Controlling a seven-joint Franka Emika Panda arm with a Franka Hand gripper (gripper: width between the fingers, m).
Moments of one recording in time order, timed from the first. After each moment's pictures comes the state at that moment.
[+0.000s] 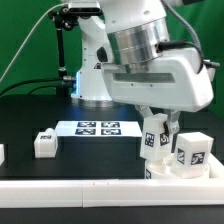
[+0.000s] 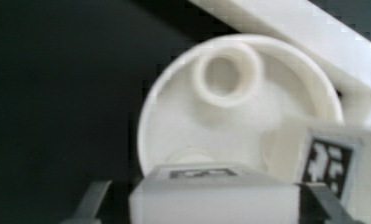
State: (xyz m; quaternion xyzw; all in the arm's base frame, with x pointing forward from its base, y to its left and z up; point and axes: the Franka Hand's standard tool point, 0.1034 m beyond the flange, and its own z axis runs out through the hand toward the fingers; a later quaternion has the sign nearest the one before) arm 0.597 0.059 0.079 -0.84 0.51 0.08 0.13
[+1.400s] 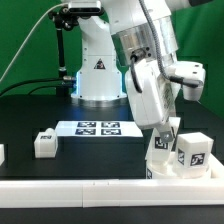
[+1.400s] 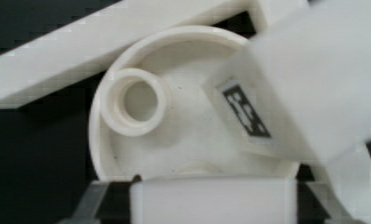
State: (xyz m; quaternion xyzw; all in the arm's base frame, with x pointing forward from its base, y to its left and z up) arm 0.616 0.069 0.079 -0.53 0.83 0.11 0.11
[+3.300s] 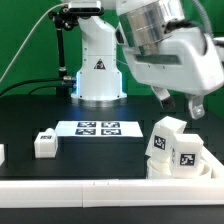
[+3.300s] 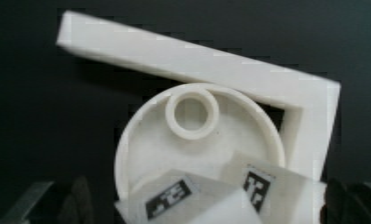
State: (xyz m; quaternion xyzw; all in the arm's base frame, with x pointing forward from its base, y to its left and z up) arm 0.613 0.083 0.120 -0.83 0.52 0.11 0.14
